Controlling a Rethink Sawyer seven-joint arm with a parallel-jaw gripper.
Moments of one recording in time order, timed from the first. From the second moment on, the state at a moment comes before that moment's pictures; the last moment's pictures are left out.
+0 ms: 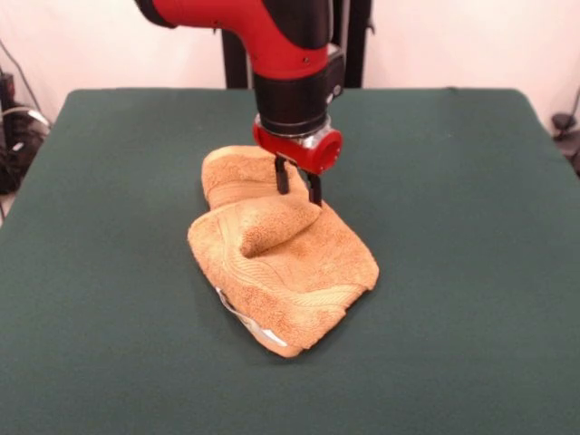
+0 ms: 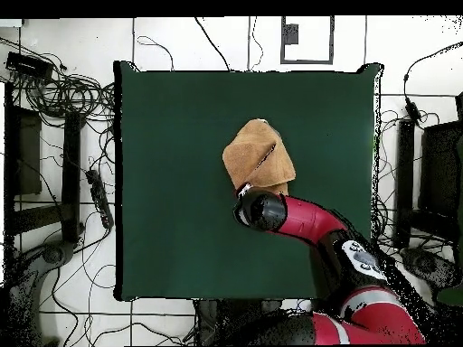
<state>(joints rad) -0.38 -0.45 0.11 1.74 -0.09 0.30 2.26</state>
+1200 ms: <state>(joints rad) -0.41 -0.47 0.15 1.73 -0.24 0.29 2.26</state>
